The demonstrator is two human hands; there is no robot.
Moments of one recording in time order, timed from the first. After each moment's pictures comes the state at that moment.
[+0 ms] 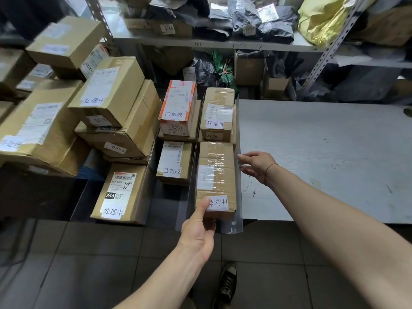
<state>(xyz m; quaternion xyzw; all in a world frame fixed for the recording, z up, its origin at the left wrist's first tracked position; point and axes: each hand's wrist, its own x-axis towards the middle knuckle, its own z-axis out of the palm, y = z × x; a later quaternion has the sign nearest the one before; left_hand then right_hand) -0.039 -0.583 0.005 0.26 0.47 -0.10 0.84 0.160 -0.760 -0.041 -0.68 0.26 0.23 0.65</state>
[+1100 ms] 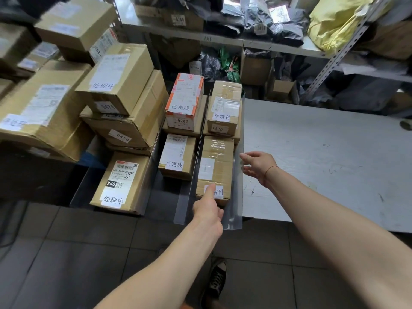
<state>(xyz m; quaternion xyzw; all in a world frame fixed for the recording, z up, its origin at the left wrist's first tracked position) -0.003 -0.602 -0.003 0.33 0.54 -0.12 0.76 0.150 -0.752 -0.040 -0.73 0.25 0.20 0.61</state>
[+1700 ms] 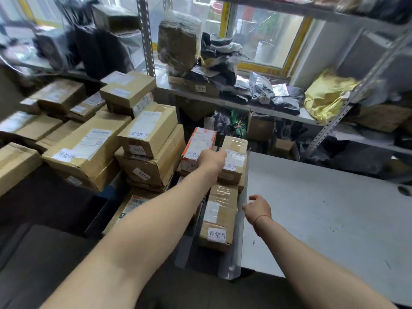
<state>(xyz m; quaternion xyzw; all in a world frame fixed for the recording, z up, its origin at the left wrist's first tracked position) 0.170 -0.540 0.111 0.66 0.33 -0.05 0.67 0.131 -0.718 -0.003 -0.88 0.20 0.14 0.40</state>
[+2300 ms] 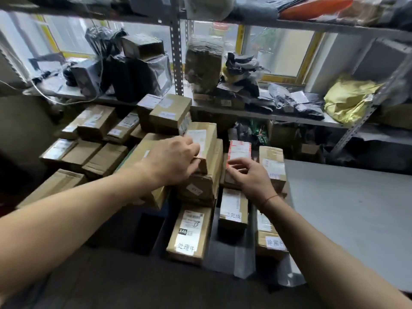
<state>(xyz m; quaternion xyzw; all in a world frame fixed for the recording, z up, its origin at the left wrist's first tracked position) 0.052 -0.271 0.231 0.97 -0.19 0.14 -0.01 0.094 -0.510 0.150 -0.85 -0.10 0.02 0.52</state>
